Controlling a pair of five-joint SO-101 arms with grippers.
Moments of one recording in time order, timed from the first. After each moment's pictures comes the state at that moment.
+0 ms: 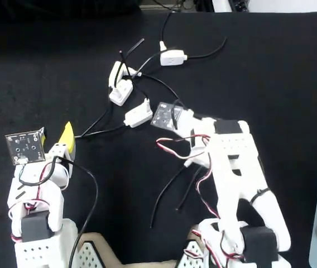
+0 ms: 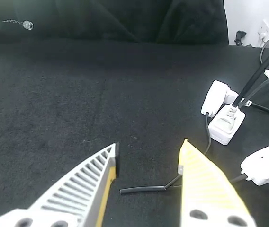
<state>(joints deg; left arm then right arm) -14.6 -103.9 86.5 44.7 -0.9 -4.7 -21.7 45.2 63.2 62.9</state>
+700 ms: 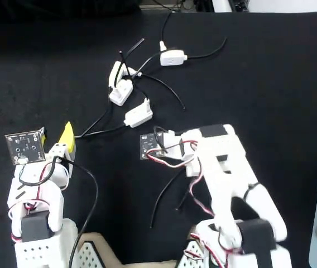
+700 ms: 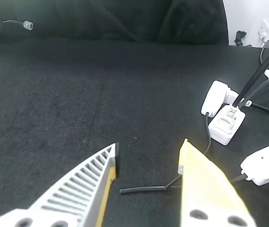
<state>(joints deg) -14.6 -103.9 86.5 44.7 -0.9 -9.8 -15.7 48.0 60.8 82.3</state>
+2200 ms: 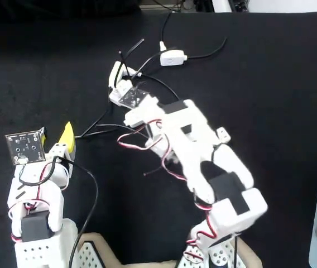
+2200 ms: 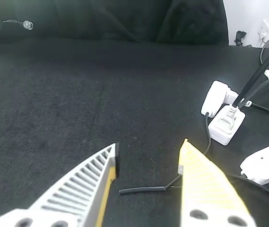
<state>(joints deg) -14.6 -103.9 86.5 44.7 -0.9 -22.9 9.4 25.0 59.6 29.4</state>
